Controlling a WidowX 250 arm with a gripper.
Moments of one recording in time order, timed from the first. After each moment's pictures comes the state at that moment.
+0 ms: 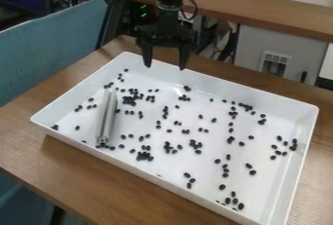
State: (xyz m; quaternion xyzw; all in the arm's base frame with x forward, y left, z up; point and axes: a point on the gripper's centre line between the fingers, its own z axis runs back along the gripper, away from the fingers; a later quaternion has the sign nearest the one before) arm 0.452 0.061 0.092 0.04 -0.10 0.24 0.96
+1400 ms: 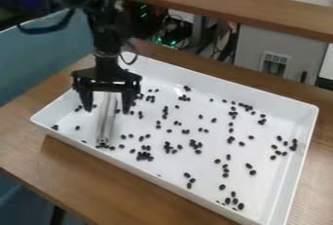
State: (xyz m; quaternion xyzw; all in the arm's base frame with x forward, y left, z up) arm 0.349 0.109 0.048 0.06 -0.08 0.29 0.95
